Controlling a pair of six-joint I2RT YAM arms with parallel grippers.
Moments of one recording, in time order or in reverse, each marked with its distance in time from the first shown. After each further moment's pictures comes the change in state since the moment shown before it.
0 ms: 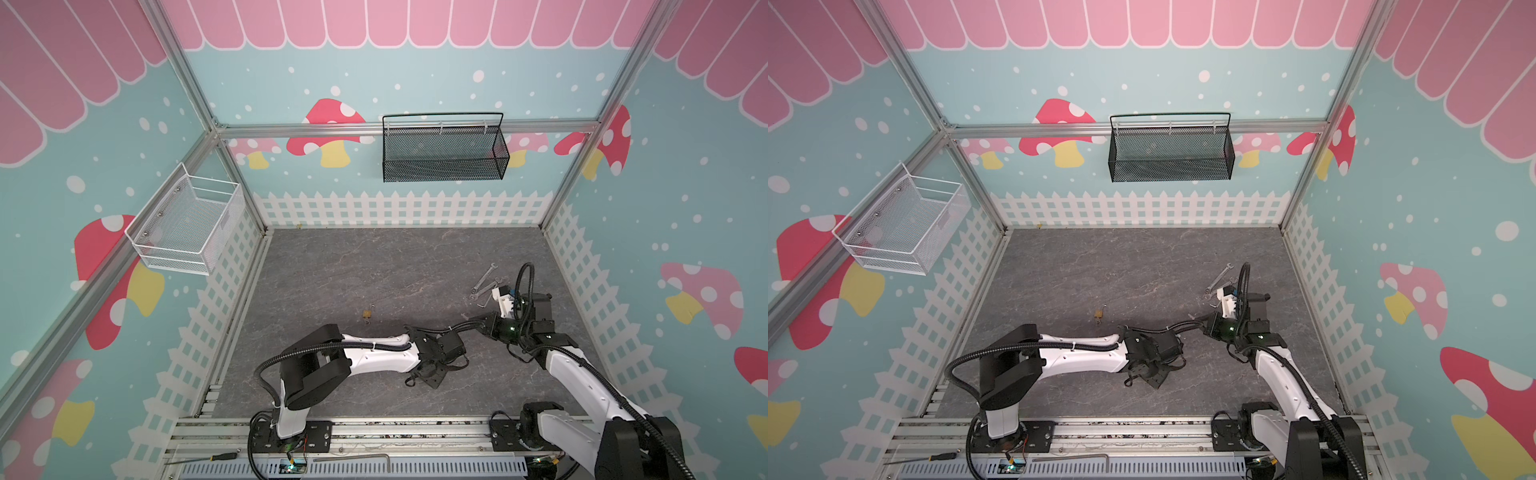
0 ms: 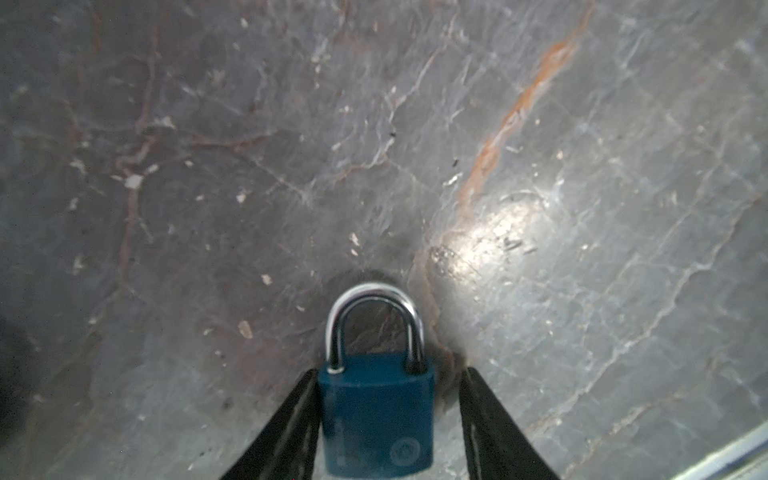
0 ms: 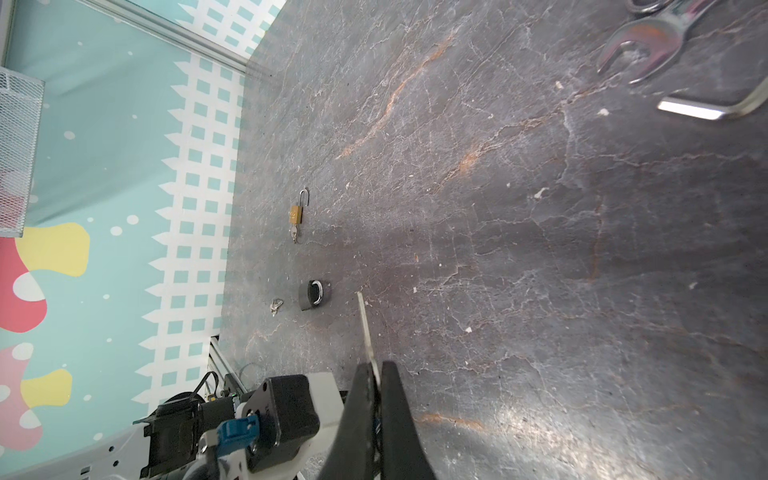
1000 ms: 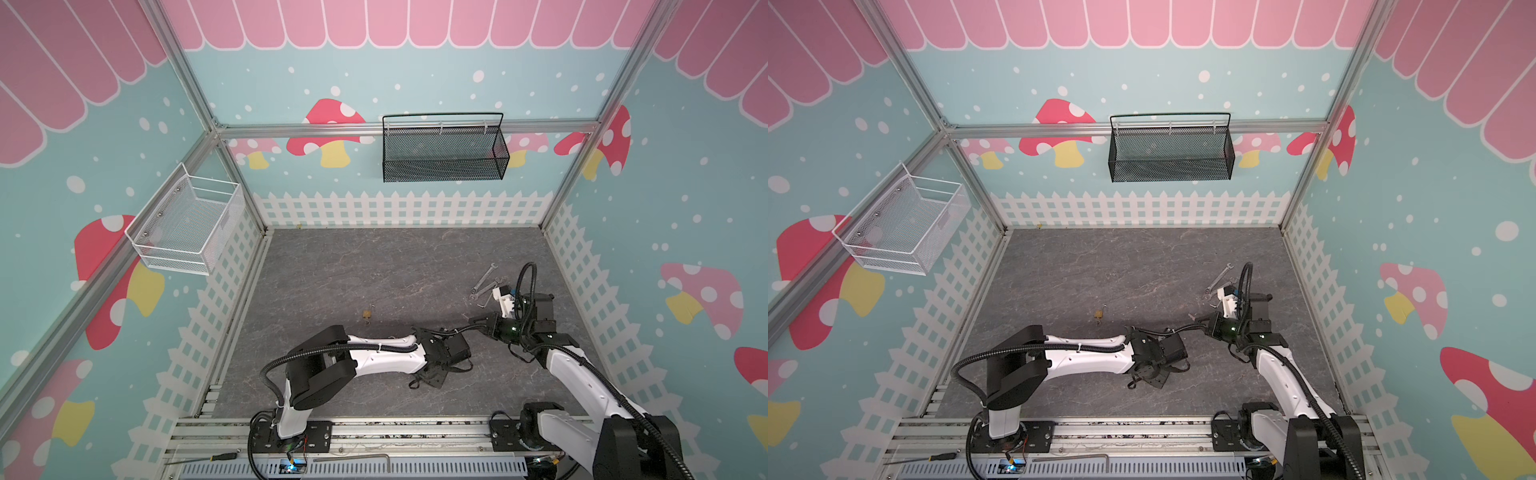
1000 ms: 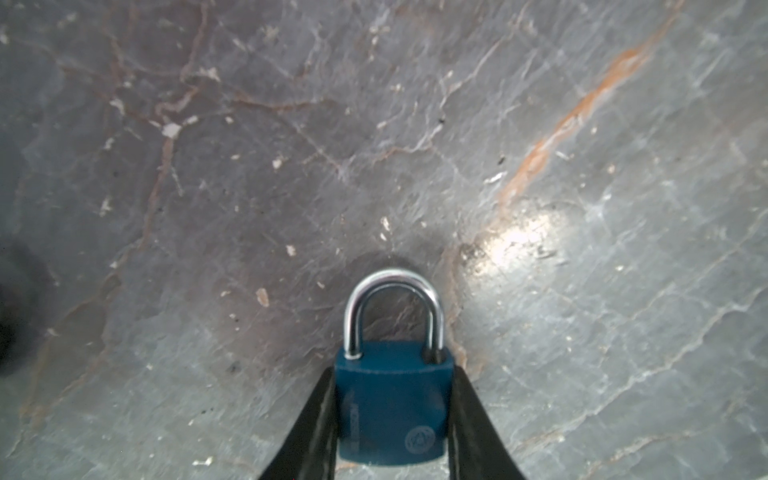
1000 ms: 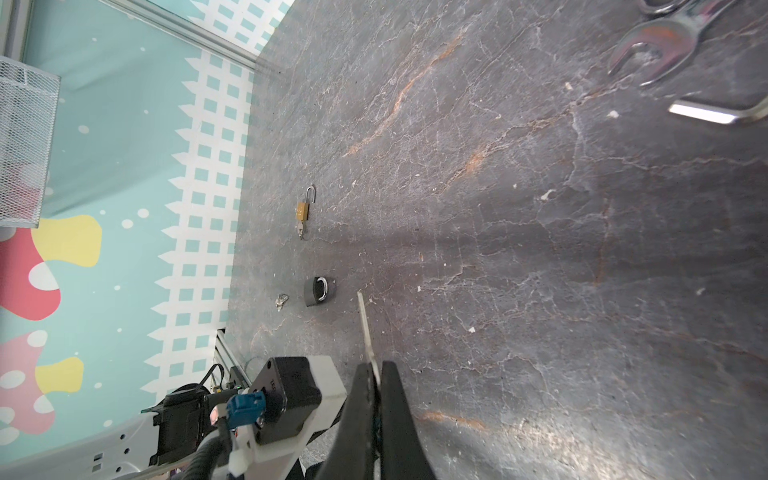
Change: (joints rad) left arm -0.023 0.033 0.057 -0.091 -0.037 -0.138; right arm -0.025 0.009 0.000 0.001 -0.047 -0.028
